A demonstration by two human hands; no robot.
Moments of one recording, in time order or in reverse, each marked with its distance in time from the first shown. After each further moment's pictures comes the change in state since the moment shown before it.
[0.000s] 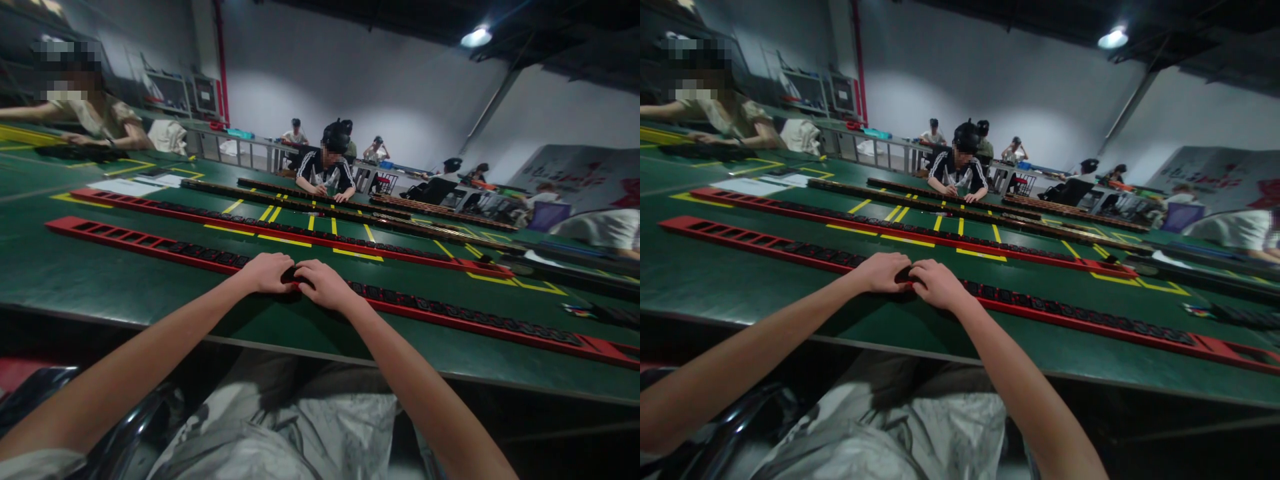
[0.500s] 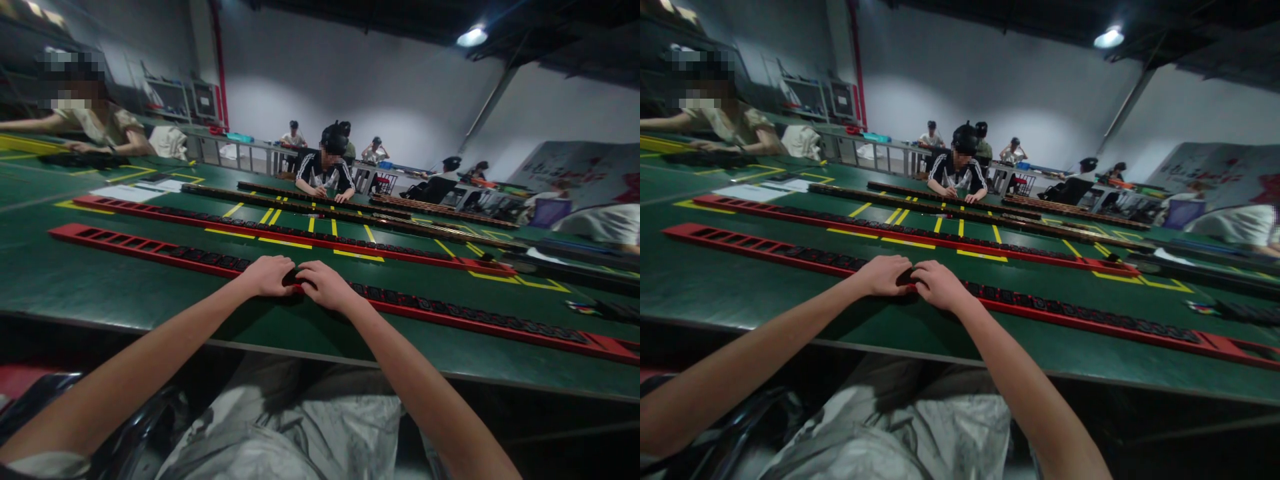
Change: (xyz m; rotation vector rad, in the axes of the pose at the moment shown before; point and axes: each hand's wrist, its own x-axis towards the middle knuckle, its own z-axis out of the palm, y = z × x) left_hand 0.001 0.001 -0.001 0.037 -0.012 0.008; right_hand 0.000 0.003 0.003 -0.054 0.018 -0.013
